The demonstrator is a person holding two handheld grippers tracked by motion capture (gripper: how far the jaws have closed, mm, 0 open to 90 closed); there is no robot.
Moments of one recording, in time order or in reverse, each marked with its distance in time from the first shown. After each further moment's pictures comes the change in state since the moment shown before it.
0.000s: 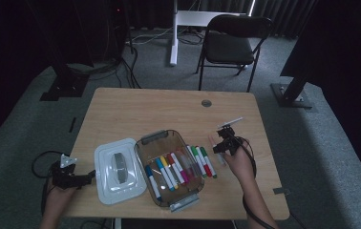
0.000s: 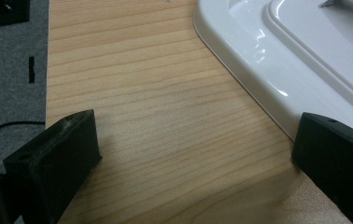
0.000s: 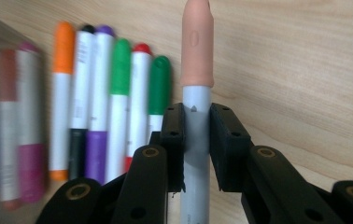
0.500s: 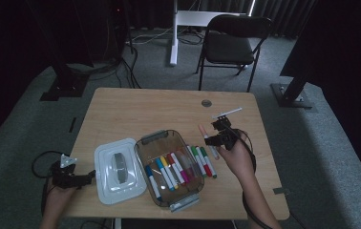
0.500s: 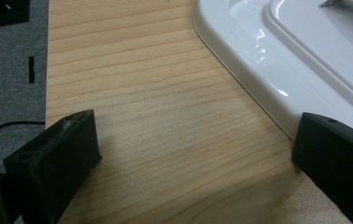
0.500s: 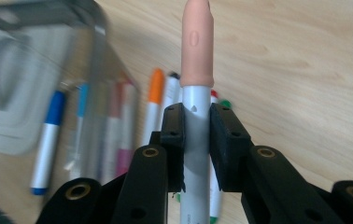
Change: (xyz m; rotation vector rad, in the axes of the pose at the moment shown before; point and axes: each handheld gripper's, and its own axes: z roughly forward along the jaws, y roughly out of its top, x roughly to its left) left arm 0.000 0.000 0.000 0.001 0.000 0.002; right arm 0.051 0.014 -0.067 -0.132 0.075 -0.106
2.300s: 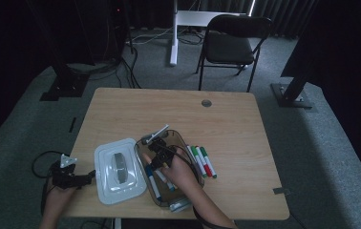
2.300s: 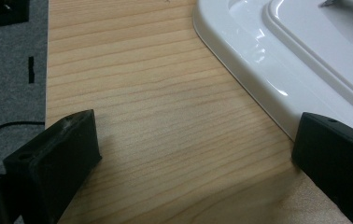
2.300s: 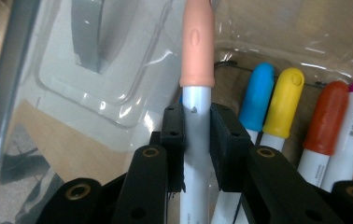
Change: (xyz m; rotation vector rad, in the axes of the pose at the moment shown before) left arm 0.000 0.000 0.000 -0.002 -0.001 -0.004; right arm 0.146 0.006 0.122 0.288 0.166 -0.179
